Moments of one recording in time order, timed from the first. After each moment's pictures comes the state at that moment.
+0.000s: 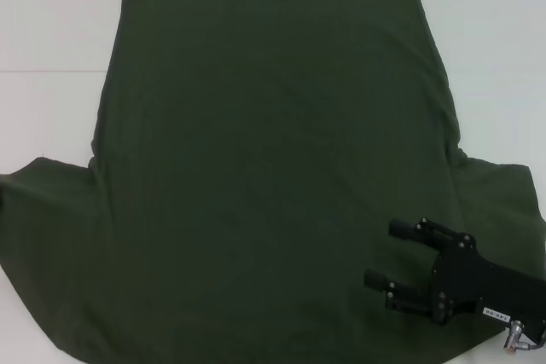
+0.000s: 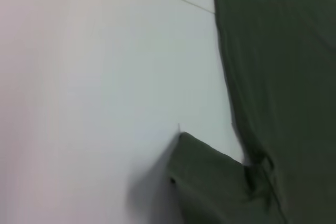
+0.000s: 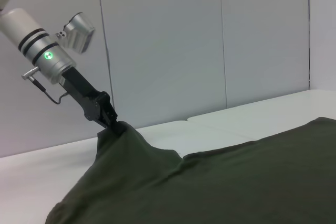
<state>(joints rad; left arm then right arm) -0.56 -1.87 0.47 0.81 2.57 1.40 -2.43 0.43 2.10 -0.40 -0.26 -2.04 -1.53 0.74</state>
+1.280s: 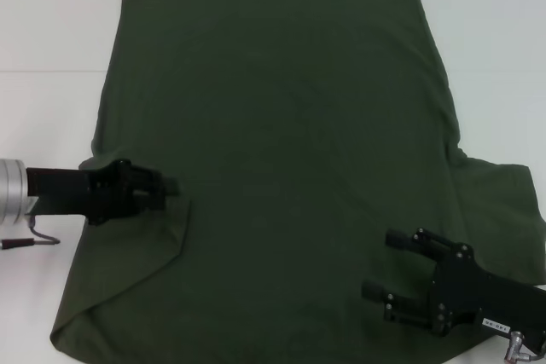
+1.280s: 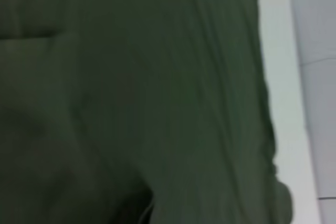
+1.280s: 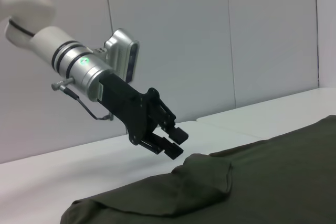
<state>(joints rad) -0.66 -2.00 0.46 0.61 2.37 1.49 -2.53 0.42 2.09 -0.41 -0.24 -2.05 -1.55 0.74</state>
